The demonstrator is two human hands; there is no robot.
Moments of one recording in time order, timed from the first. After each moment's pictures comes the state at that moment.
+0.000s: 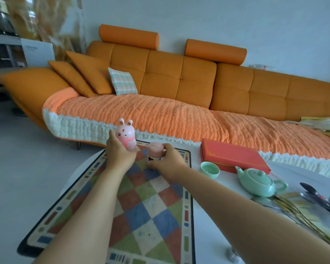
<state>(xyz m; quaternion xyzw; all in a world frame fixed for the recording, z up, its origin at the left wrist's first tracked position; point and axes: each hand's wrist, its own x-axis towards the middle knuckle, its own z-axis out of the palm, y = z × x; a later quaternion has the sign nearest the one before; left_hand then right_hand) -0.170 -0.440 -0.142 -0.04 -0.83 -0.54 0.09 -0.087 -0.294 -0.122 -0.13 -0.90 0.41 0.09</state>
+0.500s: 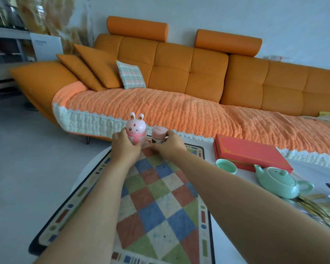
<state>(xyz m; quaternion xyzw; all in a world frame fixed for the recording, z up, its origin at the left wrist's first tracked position) -0.200 -0.455 -0.157 -0.07 -0.87 -0.48 0.09 -0.153 -0.310 -0.125 -0.17 -0.90 0.39 0.09</state>
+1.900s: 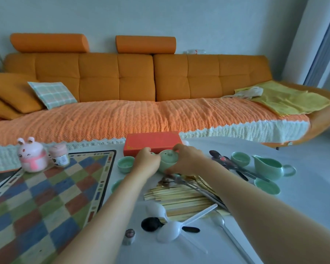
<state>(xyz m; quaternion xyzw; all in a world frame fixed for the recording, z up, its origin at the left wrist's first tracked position) 0.008 -0.186 -0.104 -0.22 -0.85 -0.46 -0.13 0.103 -0.064 -0.089 -0.26 -0.95 0.16 0.04</state>
